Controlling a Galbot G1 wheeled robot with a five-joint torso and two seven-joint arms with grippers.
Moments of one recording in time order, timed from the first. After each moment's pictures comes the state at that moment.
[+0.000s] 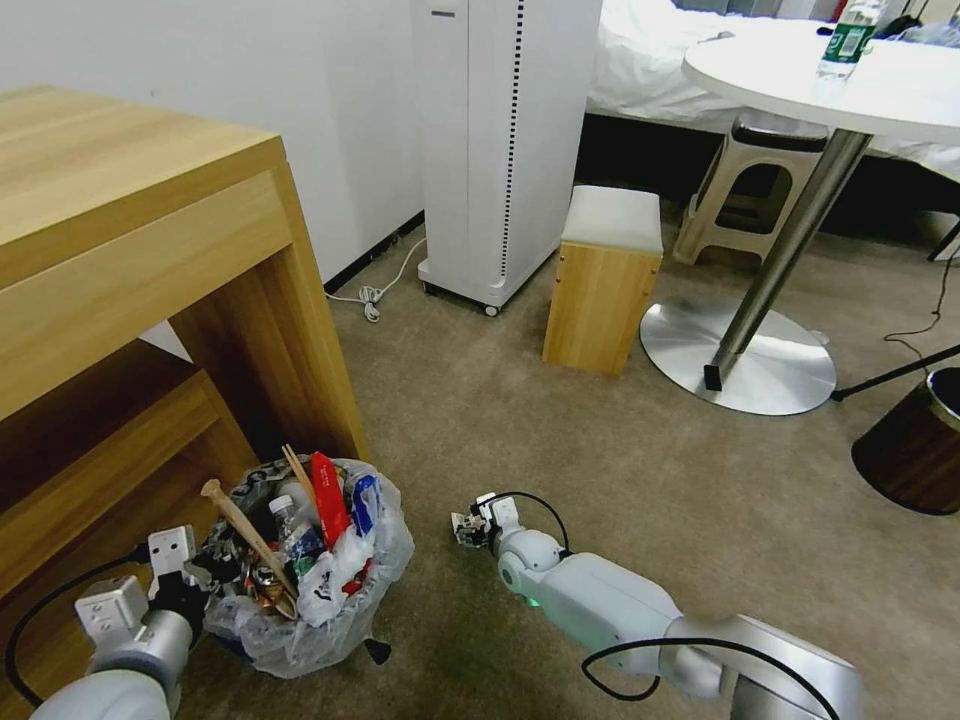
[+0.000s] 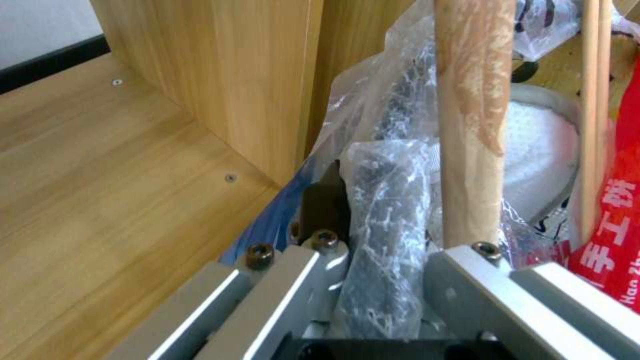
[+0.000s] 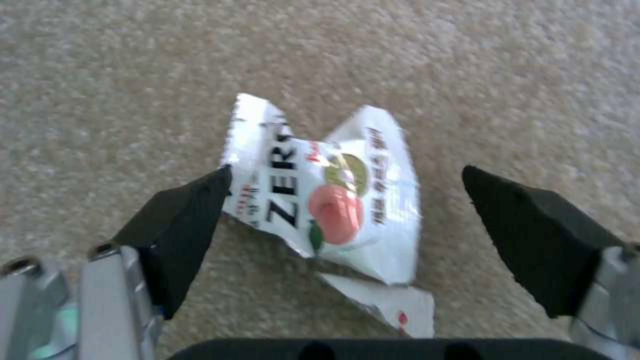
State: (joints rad) left arm 1.74 -1.16 -0.79 -2.21 -0.70 0.41 -0.25; right arm -0.52 1.41 -0.68 0.81 0.88 -0.19 0.27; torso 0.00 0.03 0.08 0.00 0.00
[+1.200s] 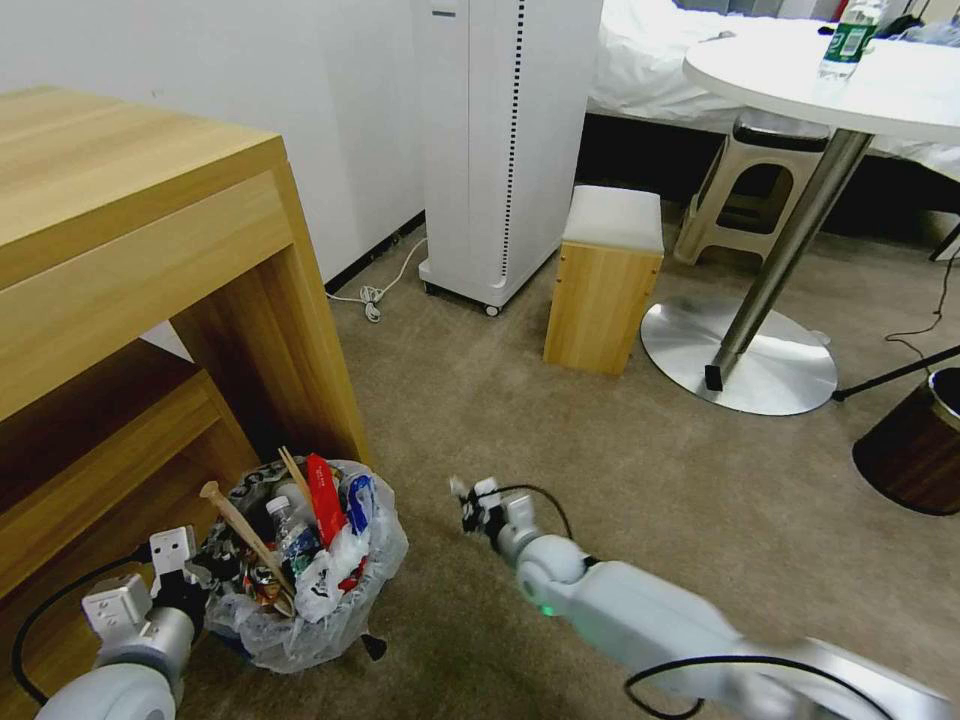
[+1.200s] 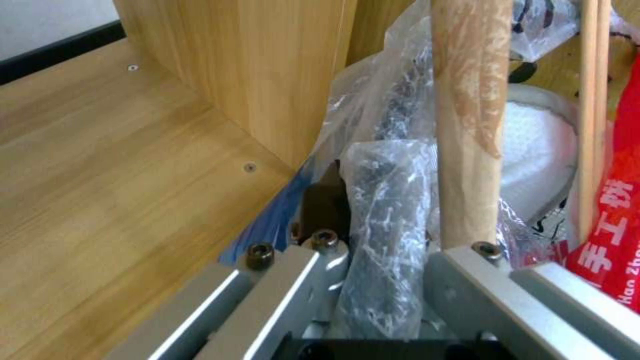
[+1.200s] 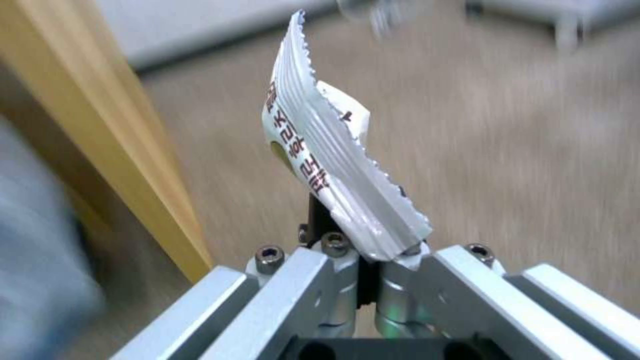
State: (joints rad) left arm 1.71 -1.16 -0.78 -2.13 -0.68 0.40 -0.25; right arm -0.59 1.02 -0.62 1.42 0.87 0.13 0.17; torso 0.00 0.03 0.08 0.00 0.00
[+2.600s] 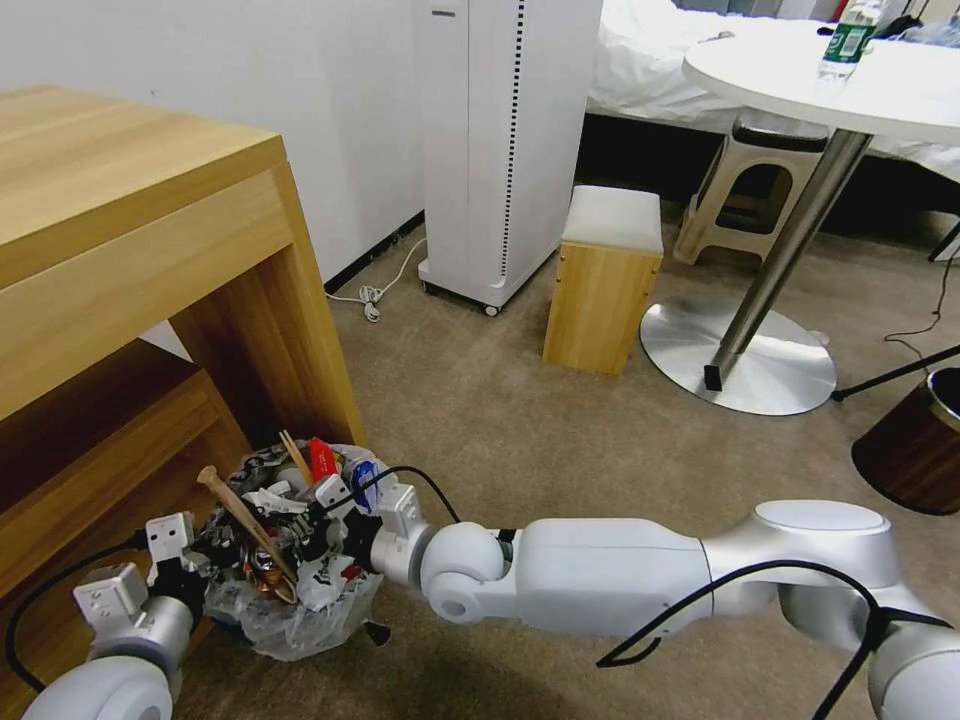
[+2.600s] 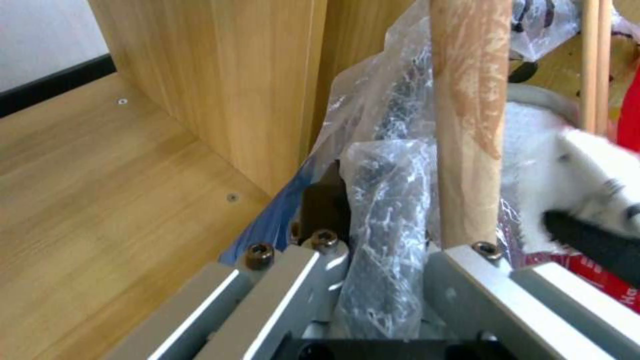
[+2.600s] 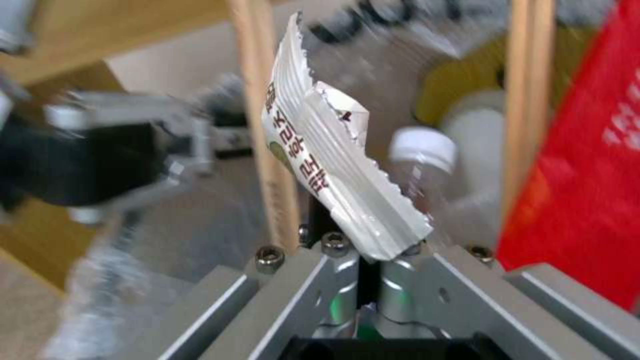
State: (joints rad) left arm 1.71 -1.17 -0.79 -2.22 -0.69 0.42 -0.26; right arm -0.18 1.26 -1.15 1.63 1.18 0.10 0.26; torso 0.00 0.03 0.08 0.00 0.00
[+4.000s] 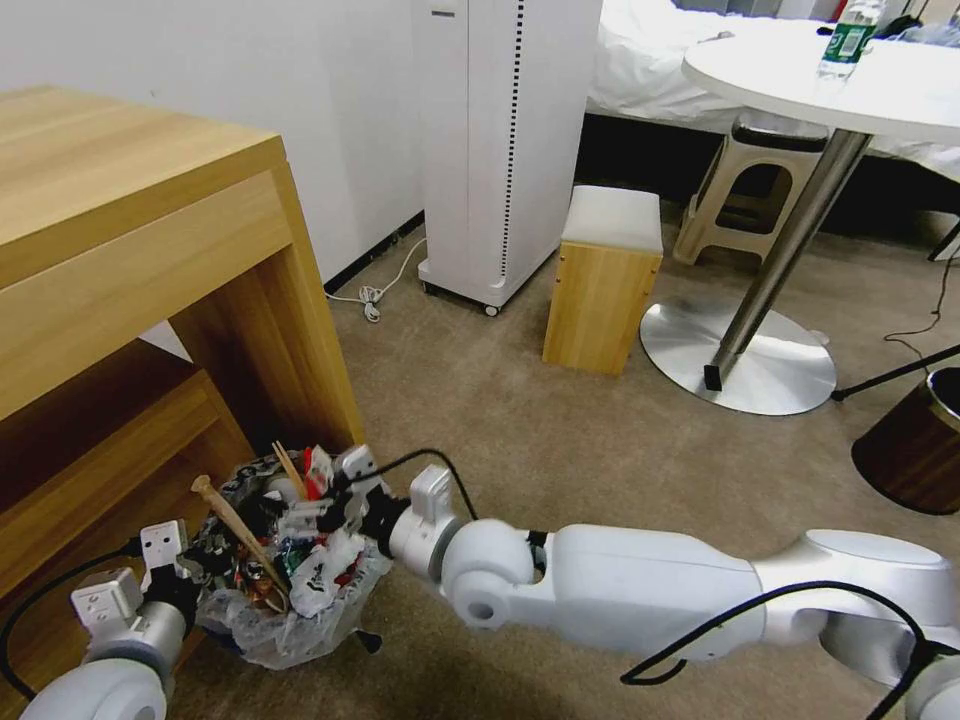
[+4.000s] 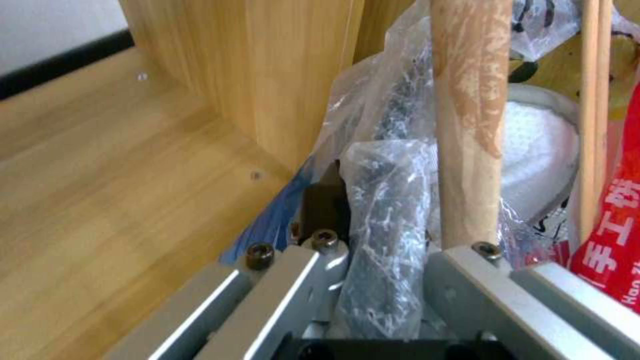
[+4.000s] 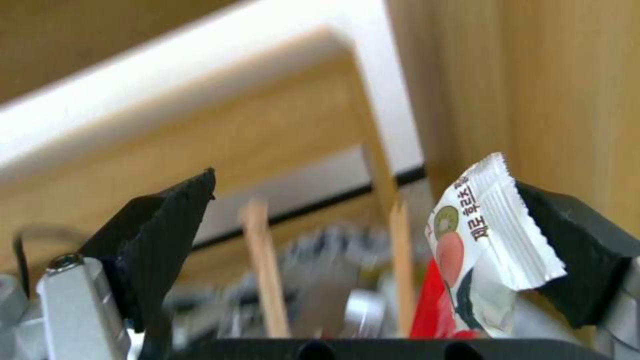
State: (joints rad) left arm 1.72 -1.14 -0.81 -2.17 -0.72 0.44 -0.28; right arm -0.23 1.13 -0.93 1.85 1.17 0.11 0.32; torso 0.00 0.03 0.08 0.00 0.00
